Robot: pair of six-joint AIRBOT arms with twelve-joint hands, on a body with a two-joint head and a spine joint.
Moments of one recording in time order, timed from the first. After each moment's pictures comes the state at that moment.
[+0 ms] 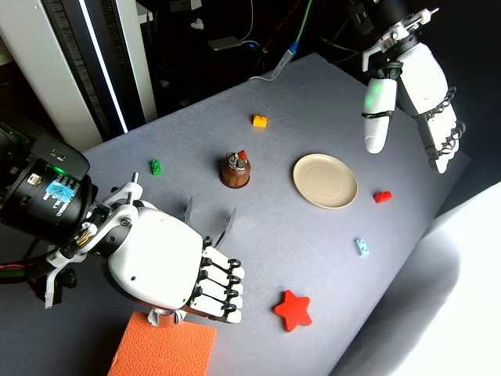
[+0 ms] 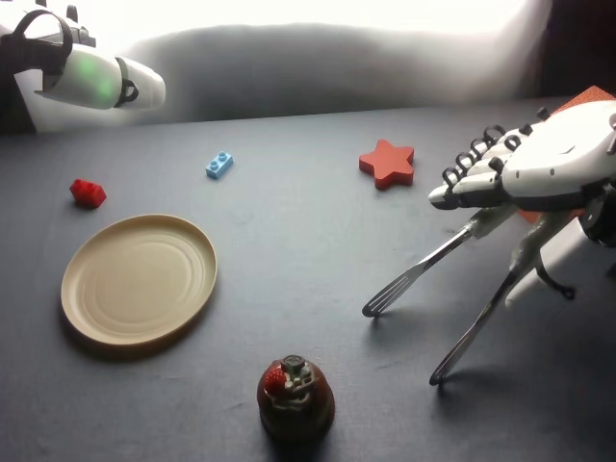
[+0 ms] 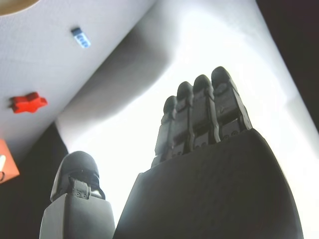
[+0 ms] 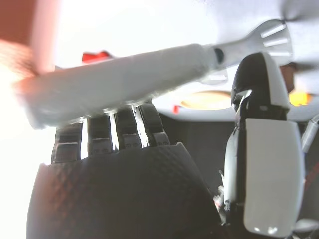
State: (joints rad) left arm 0.00 -0.90 1.06 1.07 0.67 -0.28; right arm -0.21 -1.01 1.14 0.25 -0.35 -1.39
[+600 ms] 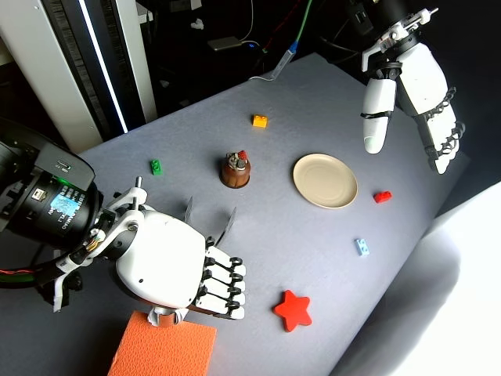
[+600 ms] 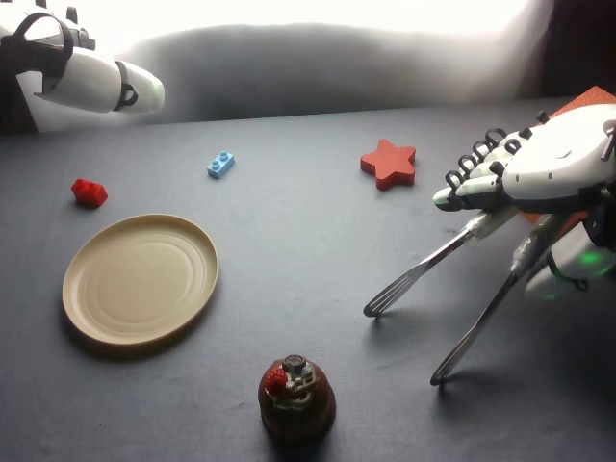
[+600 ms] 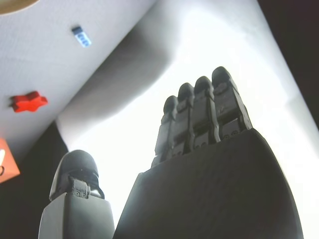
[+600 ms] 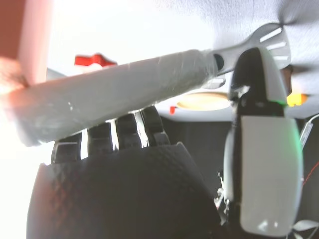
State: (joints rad) left arm 0.01 -0.90 1.06 1.07 0.67 -0.28; right arm -0.24 -1.04 1.18 0.25 -0.33 -1.41
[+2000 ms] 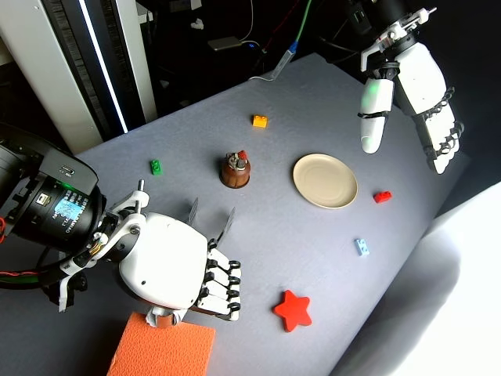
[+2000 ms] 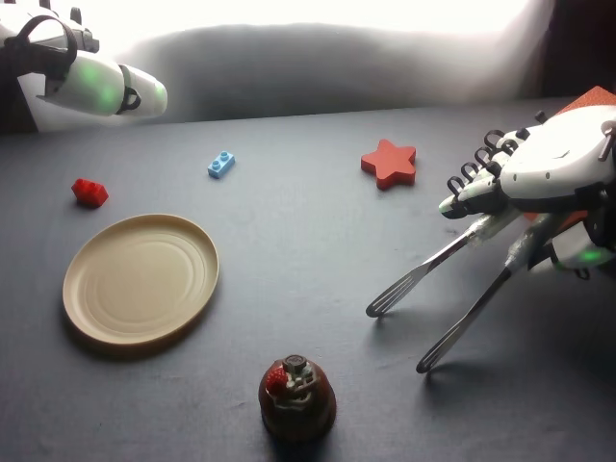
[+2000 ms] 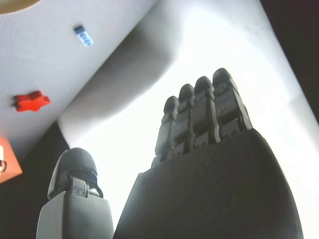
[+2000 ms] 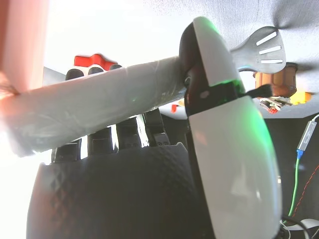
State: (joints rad) left arm 0.01 -0.89 1.05 1.07 0.67 -0.28; right arm -0.25 -1.05 1.18 0.26 -0.30 -1.41
